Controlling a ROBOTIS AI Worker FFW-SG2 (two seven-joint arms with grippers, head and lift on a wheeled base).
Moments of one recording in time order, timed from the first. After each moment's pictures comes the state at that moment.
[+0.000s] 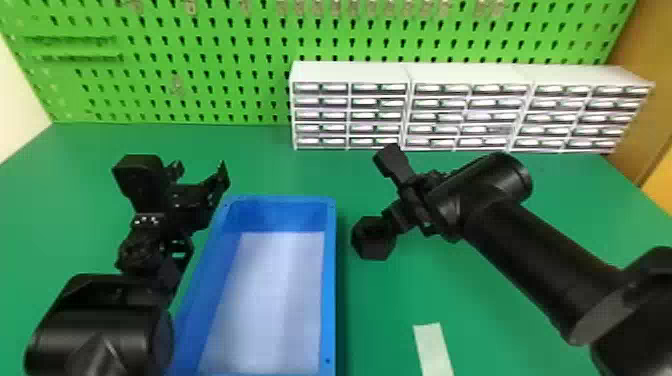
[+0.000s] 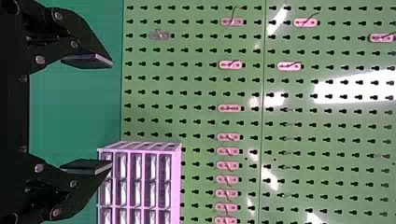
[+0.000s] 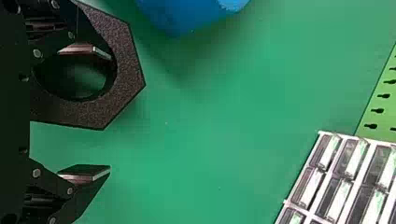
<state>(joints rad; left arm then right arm) -0.07 0.11 0.00 -1.66 0.13 0.12 -0.01 -0.90 -0.07 0.68 -0.68 -0.16 0.70 0.37</state>
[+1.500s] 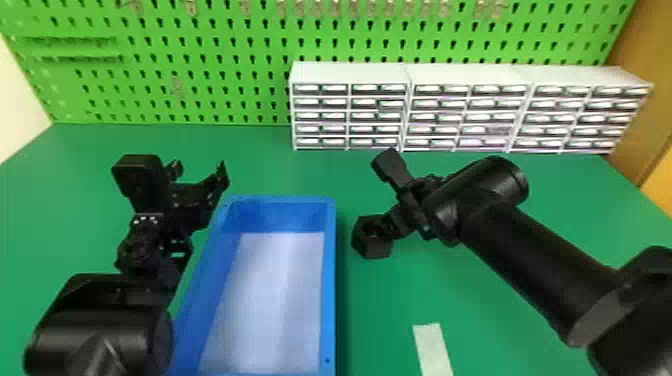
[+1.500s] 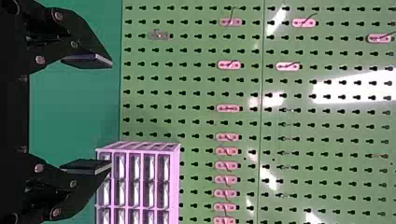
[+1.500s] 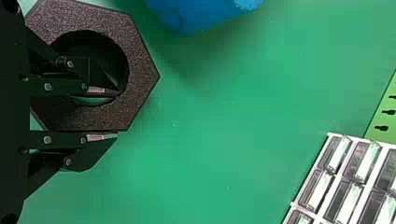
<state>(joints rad) -0.07 0.11 0.01 -1.66 0.13 0.12 -0.01 -0.89 -0.06 0.72 -0.65 -0.17 0.69 0.36</state>
